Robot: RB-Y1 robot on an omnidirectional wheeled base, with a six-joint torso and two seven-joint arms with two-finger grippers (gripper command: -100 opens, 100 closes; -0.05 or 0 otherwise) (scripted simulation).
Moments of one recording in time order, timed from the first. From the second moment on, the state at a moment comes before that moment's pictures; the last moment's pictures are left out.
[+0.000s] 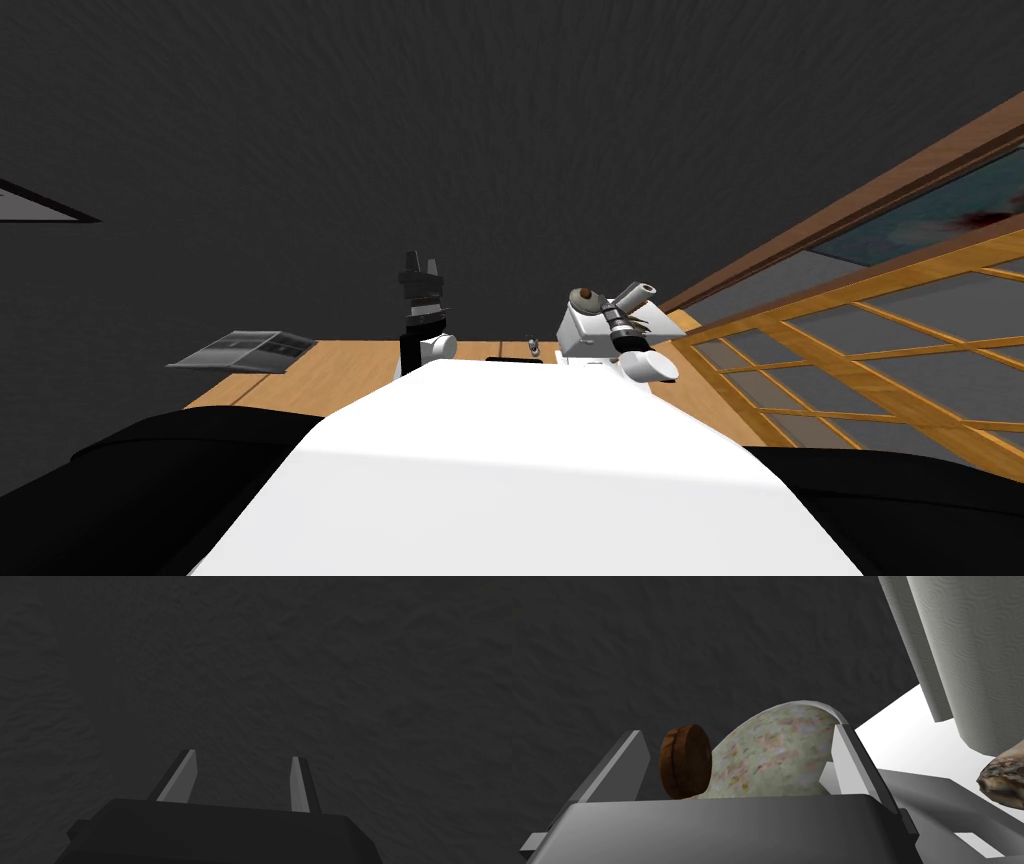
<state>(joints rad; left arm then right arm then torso) 0.46 -0.02 -0.03 -2.32 0.11 -0.37 -0.02 0.41 -0.28 -0.27 -1.84 -1.98 0.14 -0.54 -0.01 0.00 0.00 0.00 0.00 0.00</state>
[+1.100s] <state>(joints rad) 0.46 -0.02 -0.03 -2.32 0.11 -0.37 -0.02 0.09 -0.20 -0.30 -1.58 -1.66 0.10 -0.71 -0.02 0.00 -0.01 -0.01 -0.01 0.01</state>
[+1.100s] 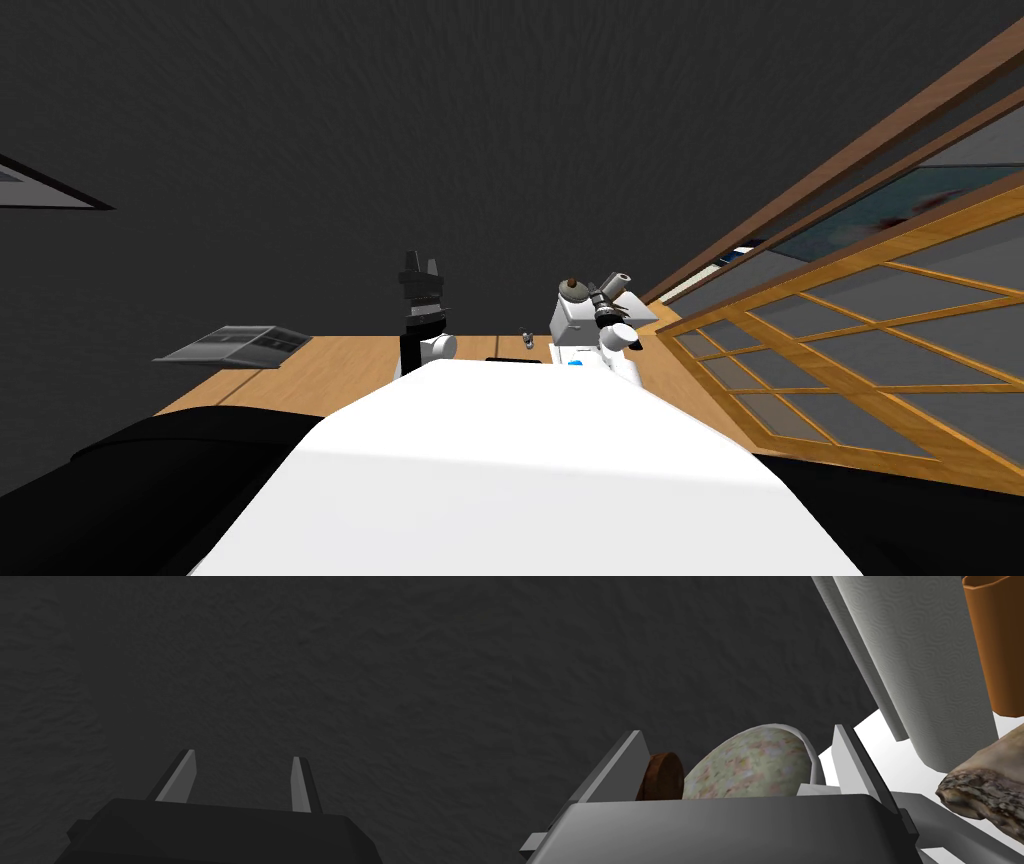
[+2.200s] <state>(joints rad) 0.46 -0.02 -0.03 -2.32 0.11 -0.37 -0.02 -0.25 -0.10 -0.36 -1.31 -1.35 0.09 -0.82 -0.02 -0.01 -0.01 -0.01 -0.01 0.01</state>
